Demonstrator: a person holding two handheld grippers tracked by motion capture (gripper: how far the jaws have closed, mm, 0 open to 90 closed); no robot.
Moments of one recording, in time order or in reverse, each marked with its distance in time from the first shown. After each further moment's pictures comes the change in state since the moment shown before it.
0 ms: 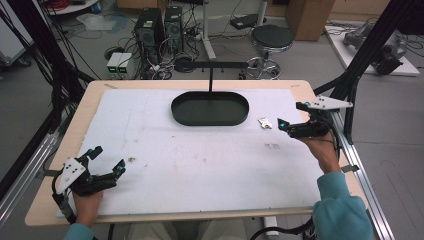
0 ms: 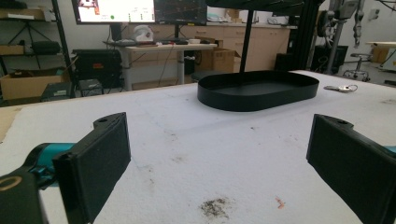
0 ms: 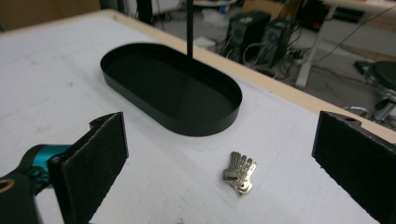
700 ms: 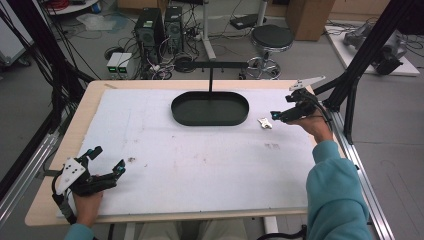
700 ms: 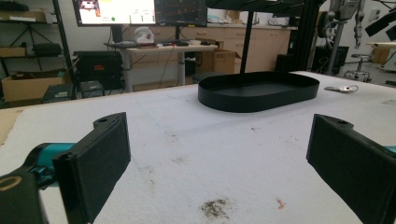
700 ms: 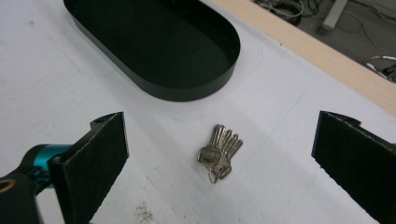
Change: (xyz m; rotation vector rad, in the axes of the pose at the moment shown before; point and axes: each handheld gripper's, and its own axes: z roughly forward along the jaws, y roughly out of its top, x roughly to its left) left arm 0.000 0.000 -0.001 -0.004 0.002 0.006; right arm -0.042 0.023 0.061 0.317 0.071 -0.041
